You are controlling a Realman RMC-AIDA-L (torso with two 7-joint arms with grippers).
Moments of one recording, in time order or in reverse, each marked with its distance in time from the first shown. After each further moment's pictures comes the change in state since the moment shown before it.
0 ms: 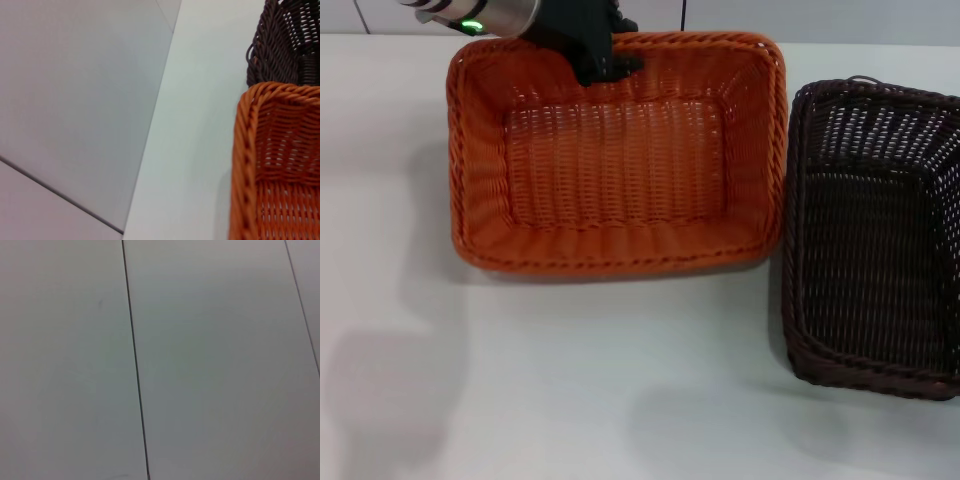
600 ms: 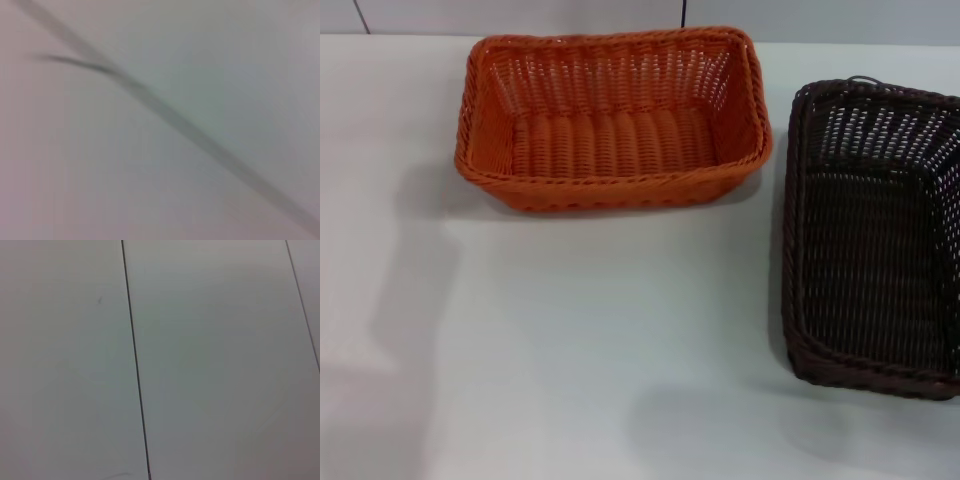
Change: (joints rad) left arm 0.214 0.001 0.301 0.193 -0.242 0.719 -0.007; right arm 0.000 0.000 0.001 -0.006 0.002 -0.006 0.000
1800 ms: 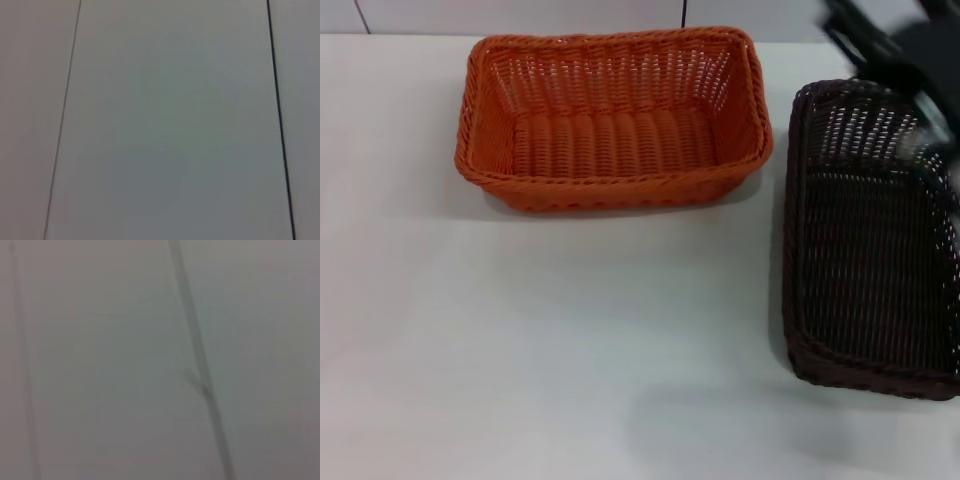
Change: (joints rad) left arm 0.437 0.008 0.029 -0.769 0.645 1.698 -1.758; right arm 0.005 -0.254 0.233 -0.913 -0.590 -0.935 -0.026
